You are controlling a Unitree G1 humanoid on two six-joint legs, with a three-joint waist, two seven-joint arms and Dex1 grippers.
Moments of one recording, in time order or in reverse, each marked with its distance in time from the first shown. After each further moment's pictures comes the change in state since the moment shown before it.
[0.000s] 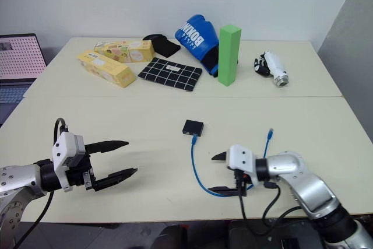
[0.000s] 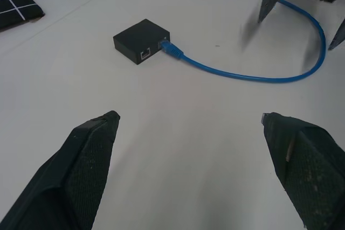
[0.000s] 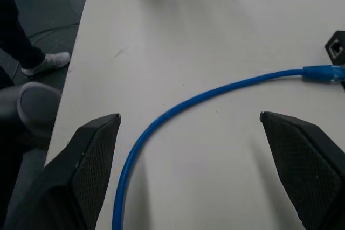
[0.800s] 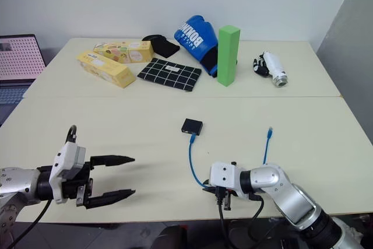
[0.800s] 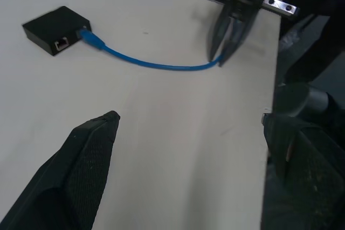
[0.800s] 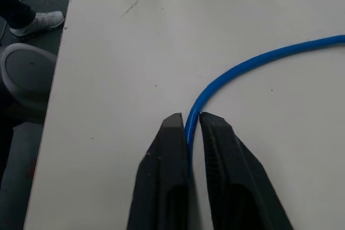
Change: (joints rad) left arm 0.091 0.088 -0.003 -0.019 -0.049 -0.005 -0.195; right arm 0.005 0.021 0.139 -0.060 -0.208 0.093 -0.073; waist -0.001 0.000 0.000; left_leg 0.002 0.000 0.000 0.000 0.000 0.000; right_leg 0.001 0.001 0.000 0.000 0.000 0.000
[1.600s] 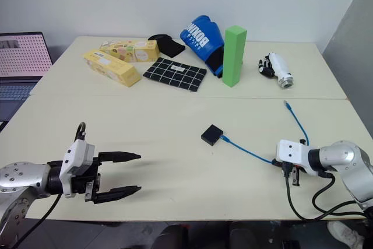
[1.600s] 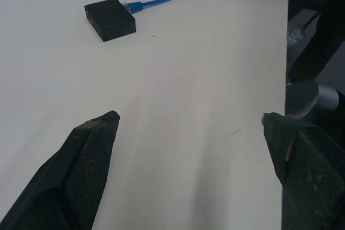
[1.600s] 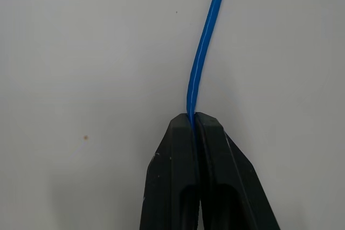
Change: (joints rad) left arm -0.136 -0.029 -0.094 0.045 0.030 -0.015 0.035; right arm 0.062 -0.415 -0.357 0.288 0.029 -0.249 0.166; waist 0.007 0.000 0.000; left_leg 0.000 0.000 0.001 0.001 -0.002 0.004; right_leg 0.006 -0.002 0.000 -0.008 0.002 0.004
